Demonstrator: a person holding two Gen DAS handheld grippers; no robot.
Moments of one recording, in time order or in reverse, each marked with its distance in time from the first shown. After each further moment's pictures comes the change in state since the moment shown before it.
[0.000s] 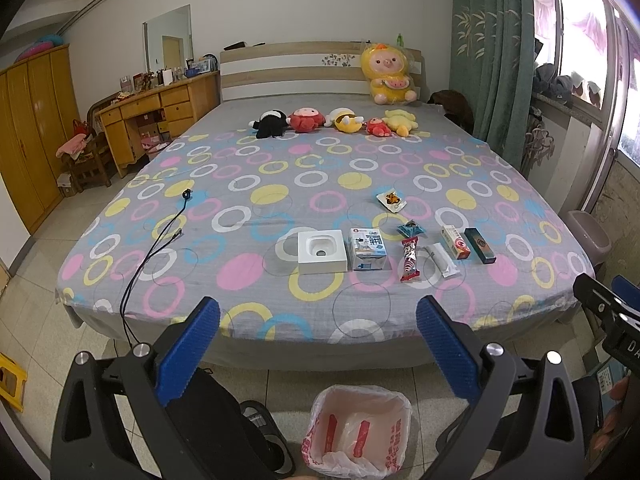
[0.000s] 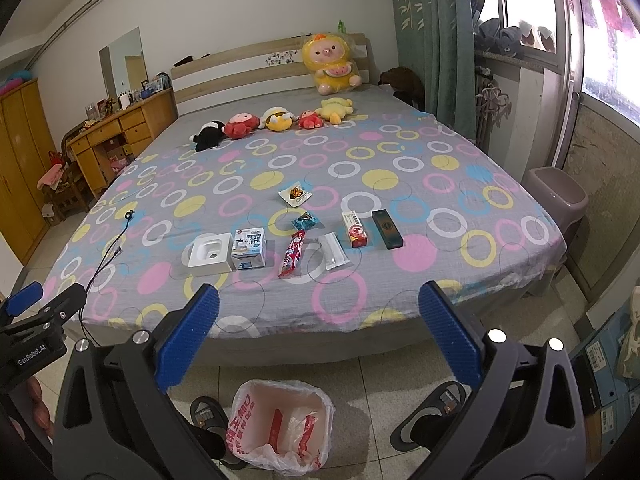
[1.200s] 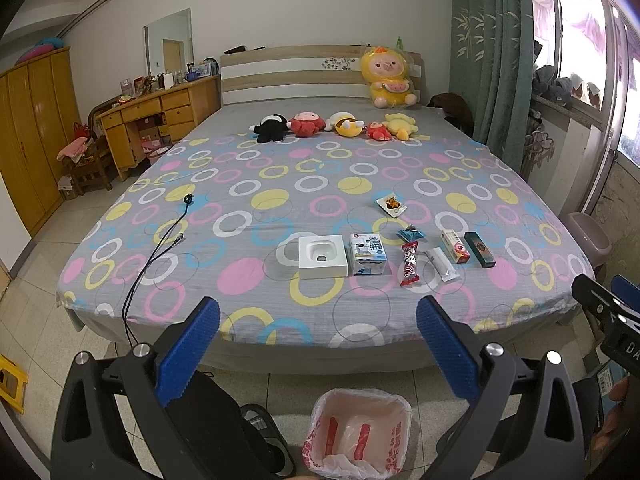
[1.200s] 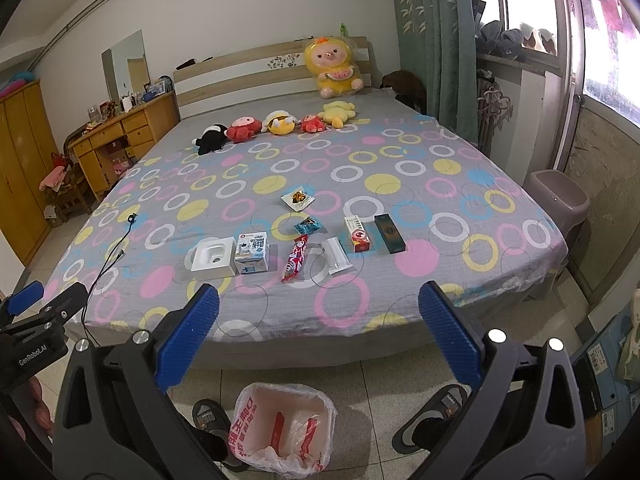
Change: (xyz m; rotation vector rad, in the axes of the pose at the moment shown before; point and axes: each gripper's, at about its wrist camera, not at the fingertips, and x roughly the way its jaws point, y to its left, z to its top) left arm -0.001 -0.001 0.005 -0.002 -0.001 0.003; right arm -0.006 0.003 0.010 -0.002 -0.009 0.008
